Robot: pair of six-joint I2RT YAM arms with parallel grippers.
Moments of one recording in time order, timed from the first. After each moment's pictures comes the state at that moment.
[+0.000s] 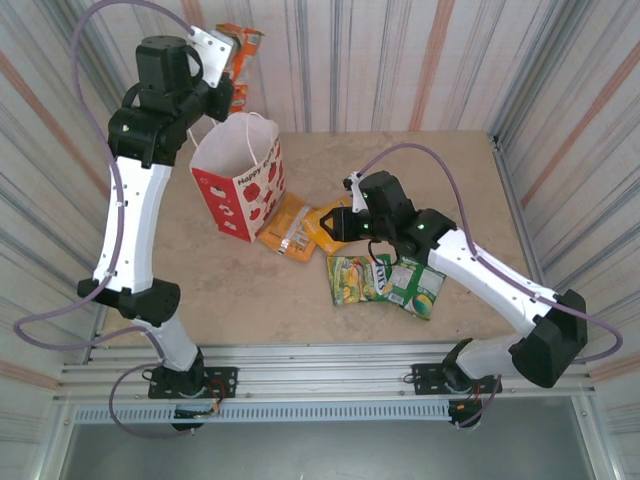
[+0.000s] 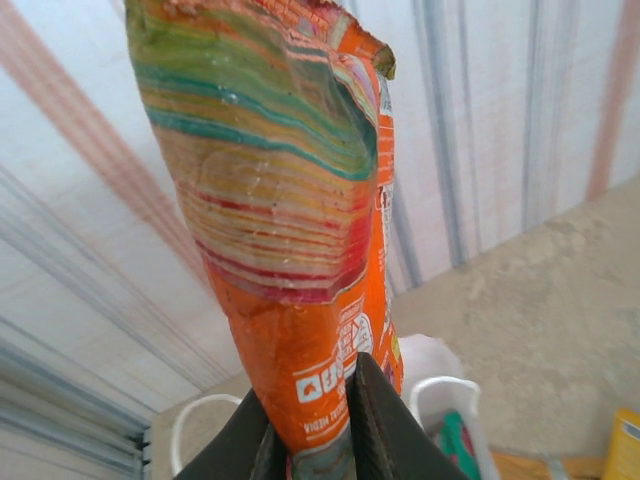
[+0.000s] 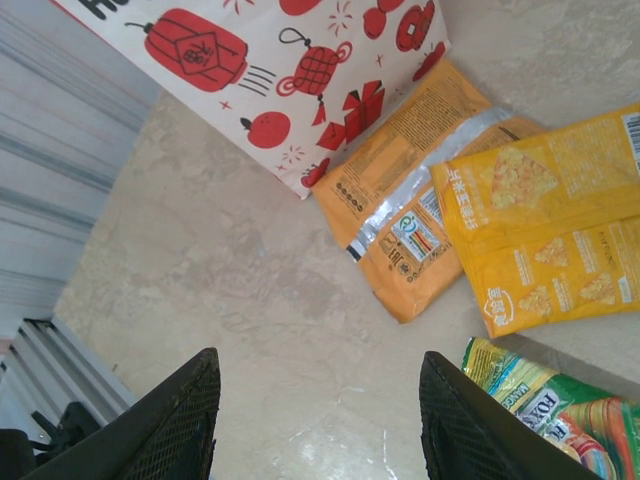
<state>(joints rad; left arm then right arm) -0.29 1.74 2.41 -0.96 -0.09 0.33 0.73 1.34 1.20 -0.51 -0.14 0.54</state>
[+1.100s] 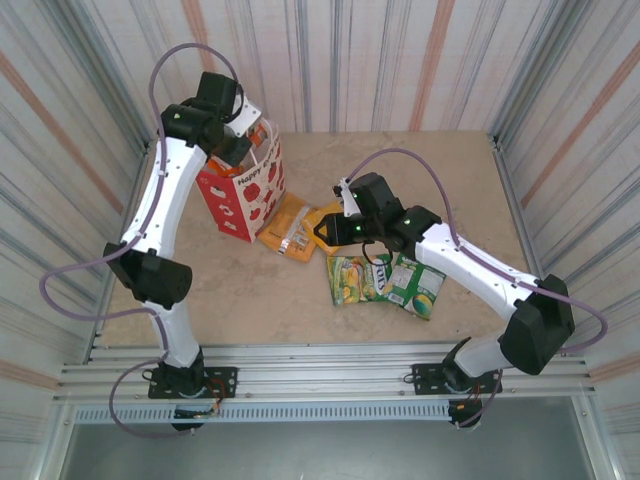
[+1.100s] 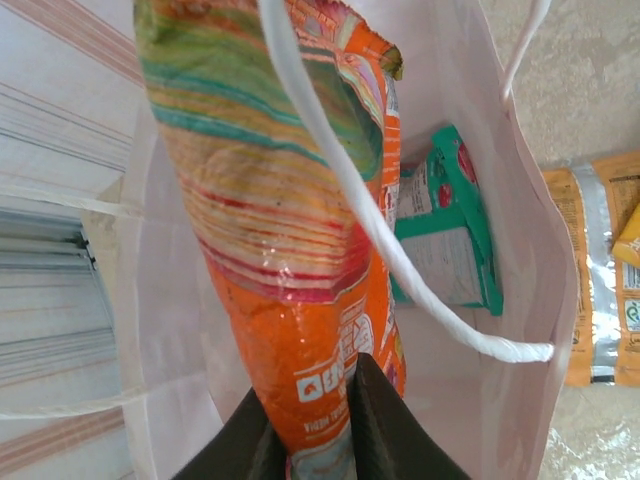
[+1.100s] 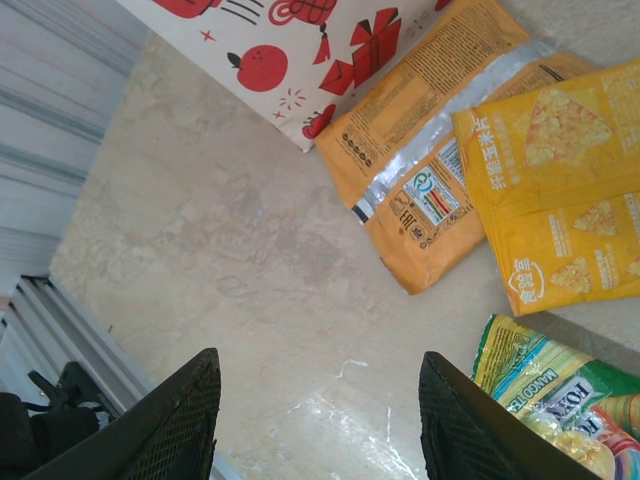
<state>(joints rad) -0.30 1.89 2.25 -1.28 -0.19 0.40 0.72 1.42 1.20 -0.51 -0.23 0.51</state>
